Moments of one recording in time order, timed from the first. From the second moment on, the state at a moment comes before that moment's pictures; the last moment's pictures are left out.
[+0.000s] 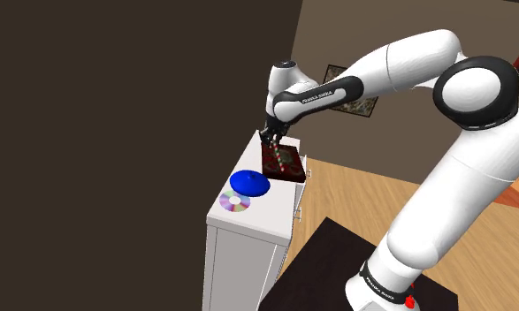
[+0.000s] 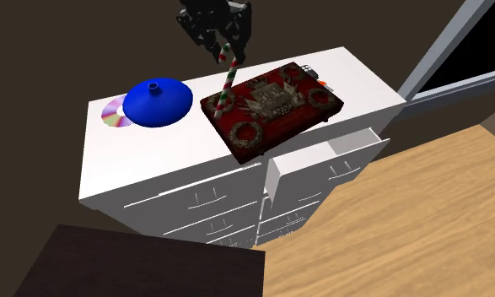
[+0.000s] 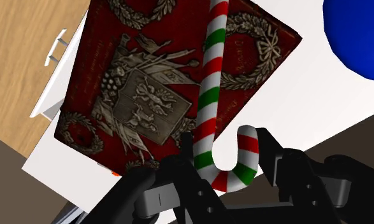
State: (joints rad) arm -0.15 -0.06 0.00 -2.17 -0.33 2.24 0.33
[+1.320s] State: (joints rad) arm -0.28 0.12 -0.13 -2.03 -0.27 2.35 0.07
